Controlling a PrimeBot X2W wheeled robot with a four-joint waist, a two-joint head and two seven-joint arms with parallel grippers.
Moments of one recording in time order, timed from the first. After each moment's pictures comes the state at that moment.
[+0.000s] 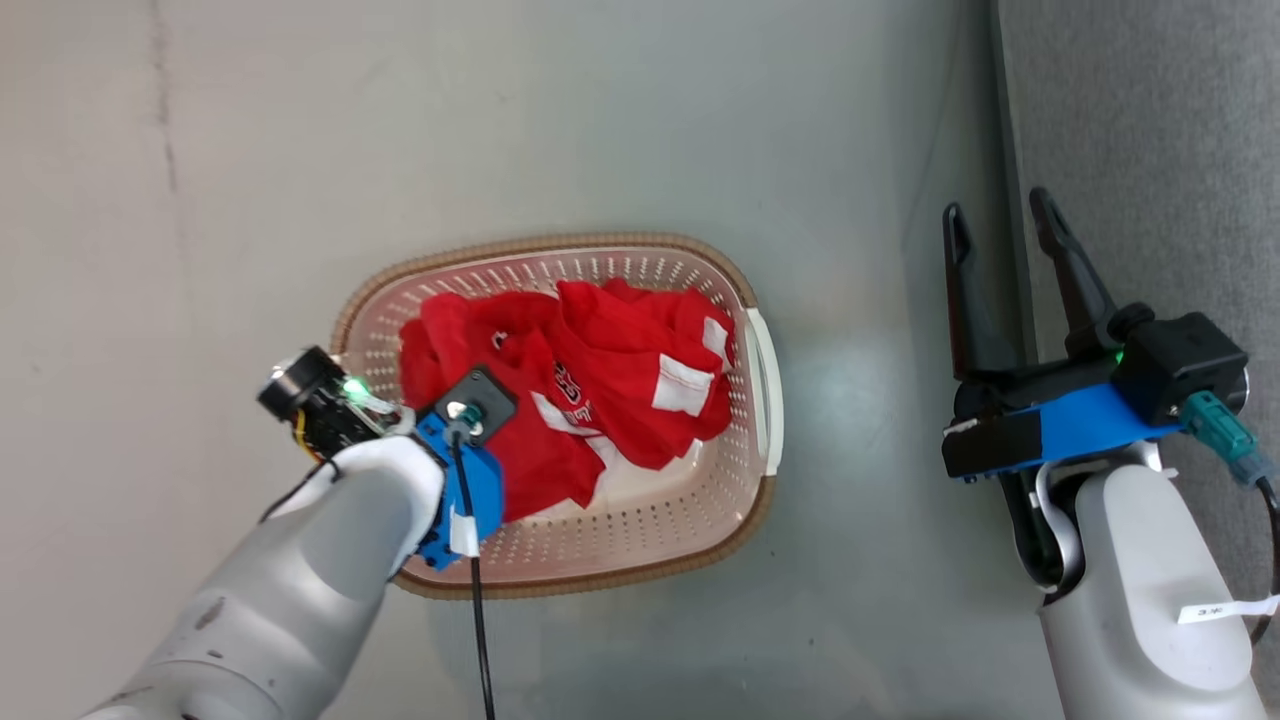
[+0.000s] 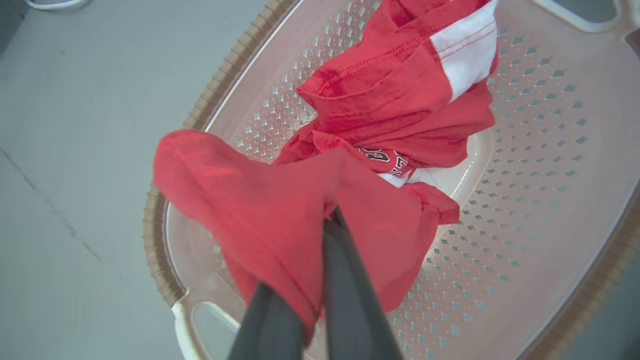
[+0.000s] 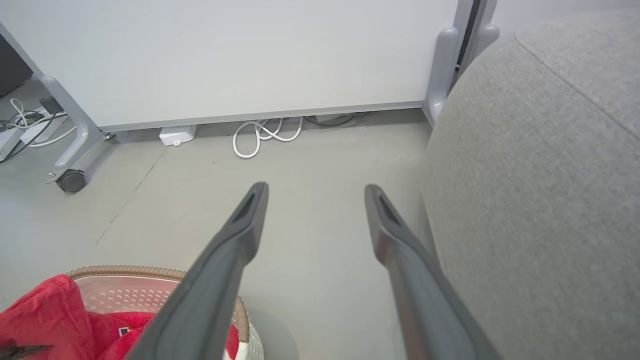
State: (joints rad) left arm -0.90 0.16 -1.20 1.26 -0.44 -0.13 -0.22; right arm -0.46 -0.05 0.02 0.27 0.09 0.13 -0.26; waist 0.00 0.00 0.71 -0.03
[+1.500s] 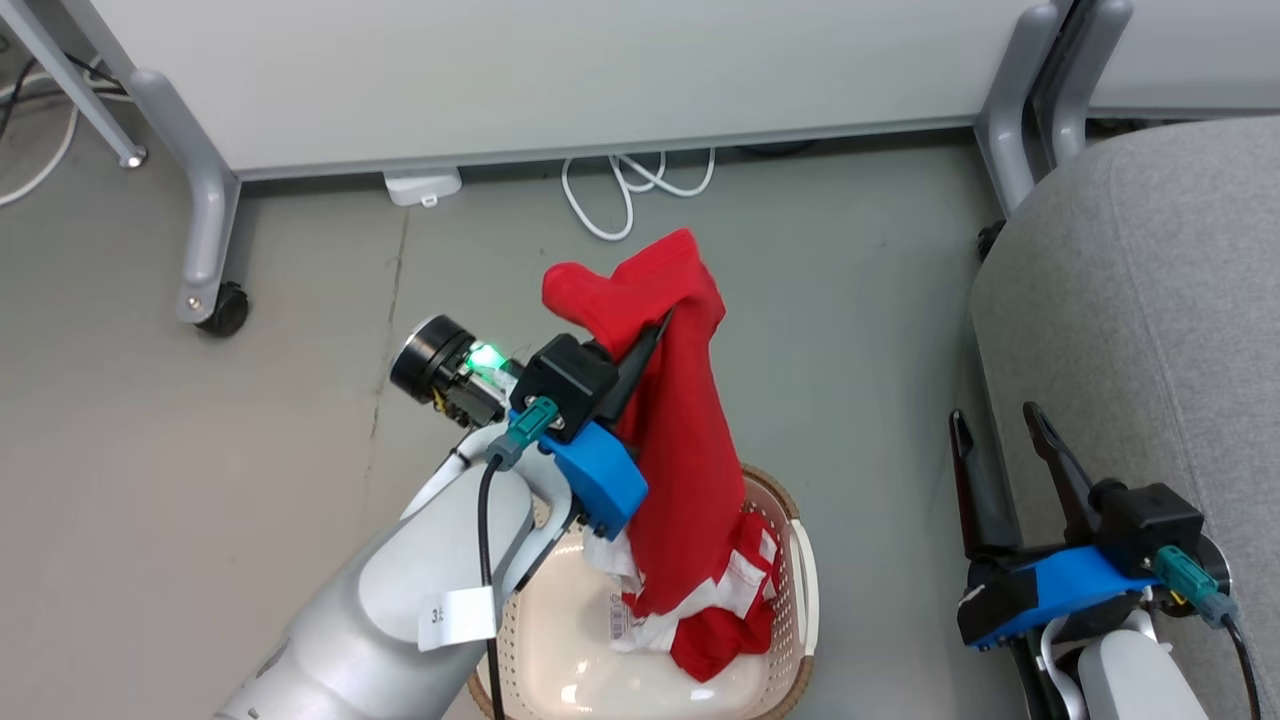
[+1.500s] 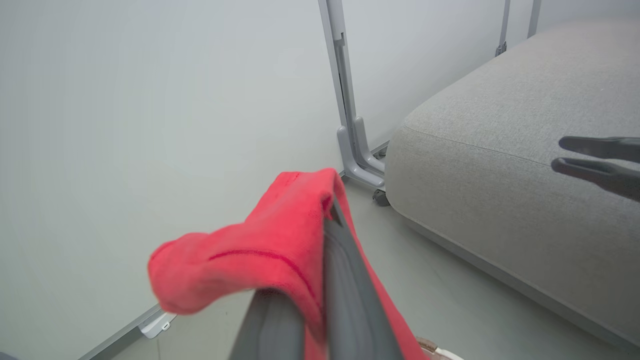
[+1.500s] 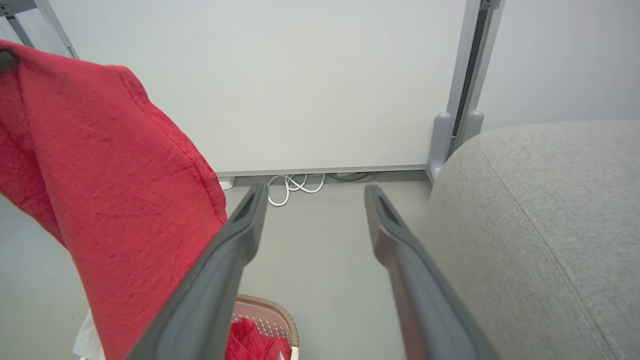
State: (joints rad) left arm -0.72 0.15 -0.84 0.64 -0.38 -0.07 -0.26; right arm -0.22 -0.05 -0.02 0.36 0.11 0.13 -0.26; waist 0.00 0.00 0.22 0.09
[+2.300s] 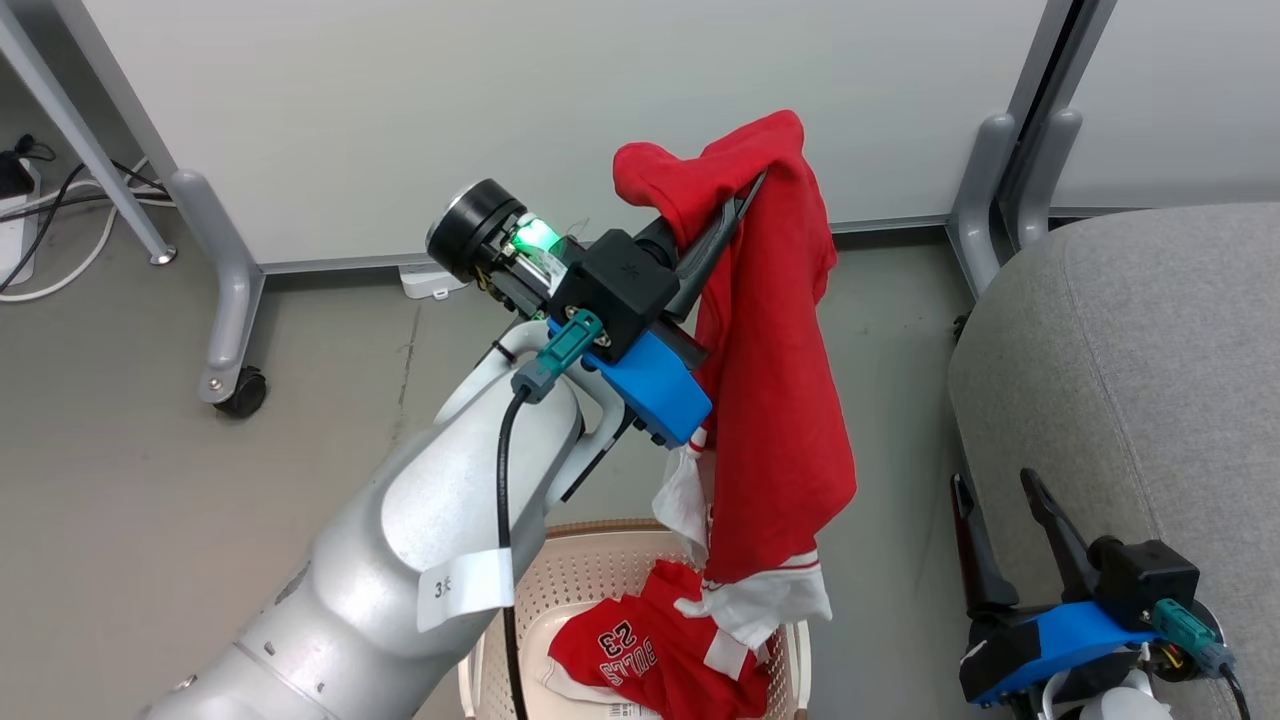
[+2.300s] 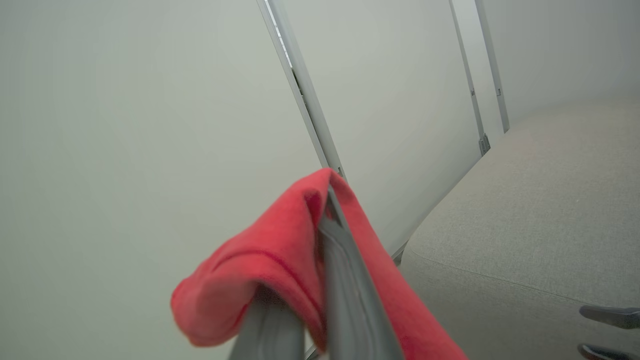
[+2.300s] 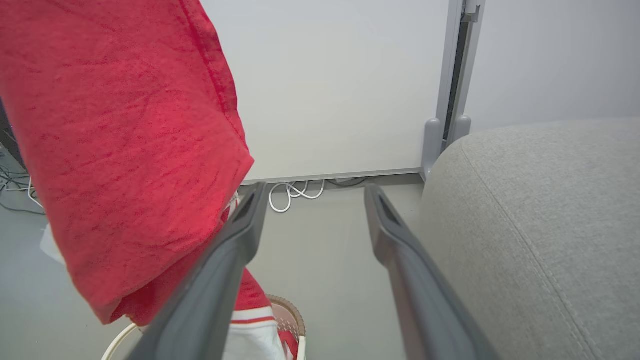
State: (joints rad) left arm -0.84 0.09 -0.78 0.52 -0.32 -0.10 -0.26; right arm -0.13 -0.05 -0.01 0.38 0.15 0.13 -0.26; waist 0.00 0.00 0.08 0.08
